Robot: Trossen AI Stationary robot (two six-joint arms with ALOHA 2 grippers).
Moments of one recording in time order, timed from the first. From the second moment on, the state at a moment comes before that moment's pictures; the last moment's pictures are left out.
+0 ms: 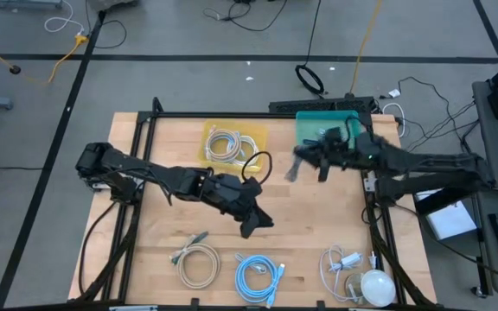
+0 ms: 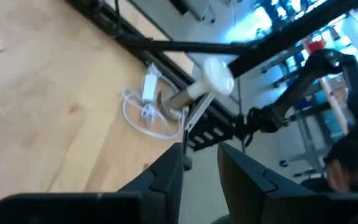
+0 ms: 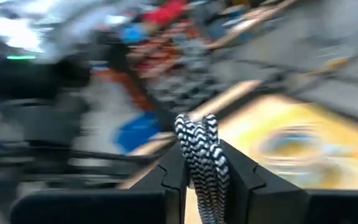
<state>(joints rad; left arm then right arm) -0.22 1.67 1.43 -0.17 0.12 -0.83 -0.09 0.87 0.72 0.11 0.08 0.53</state>
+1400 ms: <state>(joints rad) -0.30 1.65 1.43 -0.32 -0.04 -0.90 -0.49 1.18 0.87 -0.68 0.46 -0.78</state>
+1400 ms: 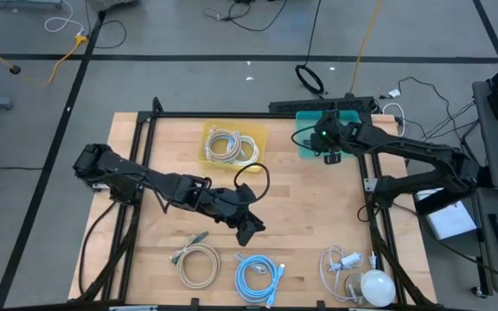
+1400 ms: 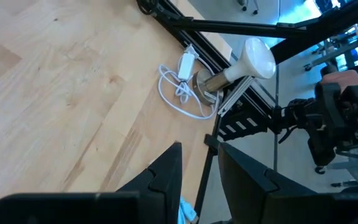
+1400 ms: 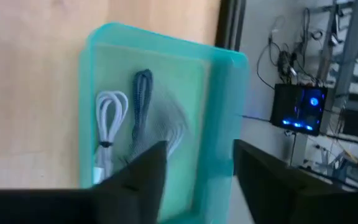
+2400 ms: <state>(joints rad) -0.46 1.59 1.32 -1.15 0.04 -1.09 0.06 0.89 1.04 -0.78 0.23 0.27</state>
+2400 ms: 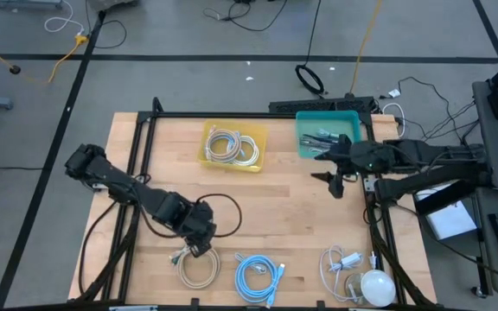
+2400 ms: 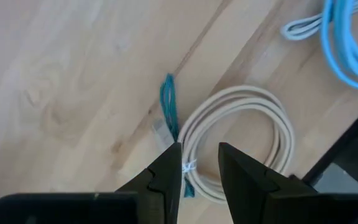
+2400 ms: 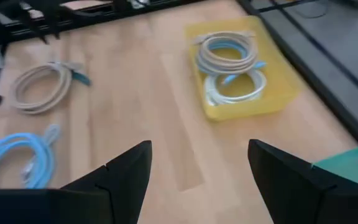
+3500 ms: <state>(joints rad) -0.69 1.80 1.23 -1.00 0.07 -1.43 0.12 1.01 1.04 -0.67 0.21 0.35</state>
